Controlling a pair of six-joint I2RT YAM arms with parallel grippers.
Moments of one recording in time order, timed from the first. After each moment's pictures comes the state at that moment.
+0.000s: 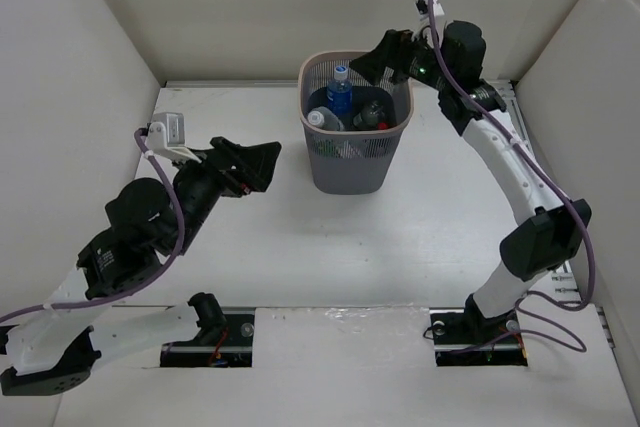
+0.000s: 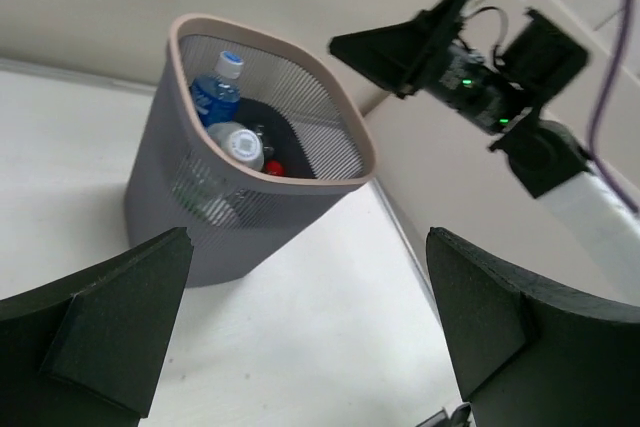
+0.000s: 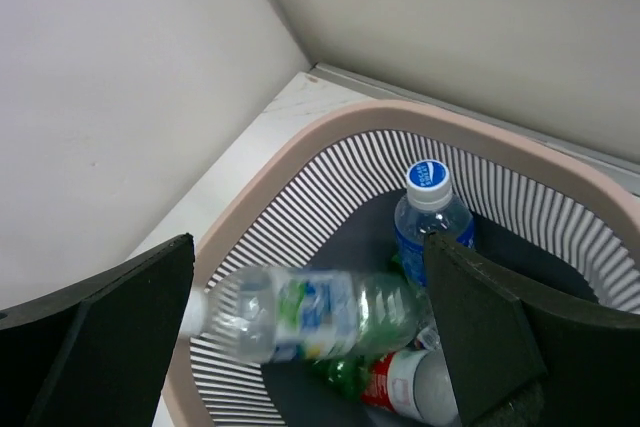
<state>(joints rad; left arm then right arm) -1.04 0.73 1.26 -0.45 -0.59 -0.55 0.33 1.67 1.75 -0.11 -0.51 0.39</state>
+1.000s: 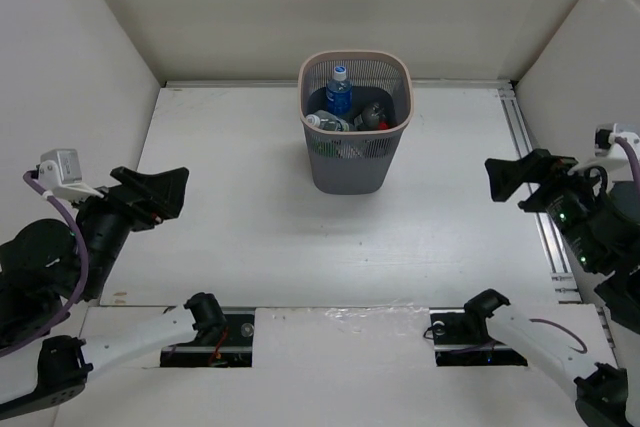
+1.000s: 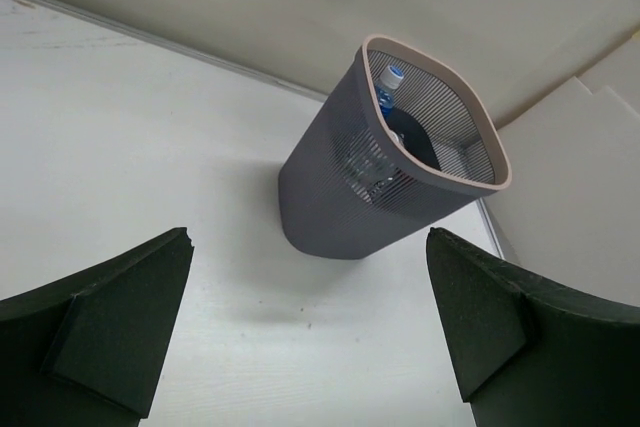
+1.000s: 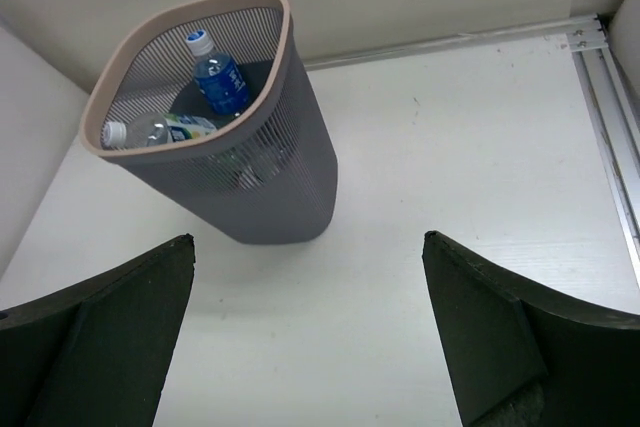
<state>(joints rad) -1.04 0.56 1.50 -1.01 -0.85 -0.60 0.50 0.71 1.54 -0.95 0.36 0.34</state>
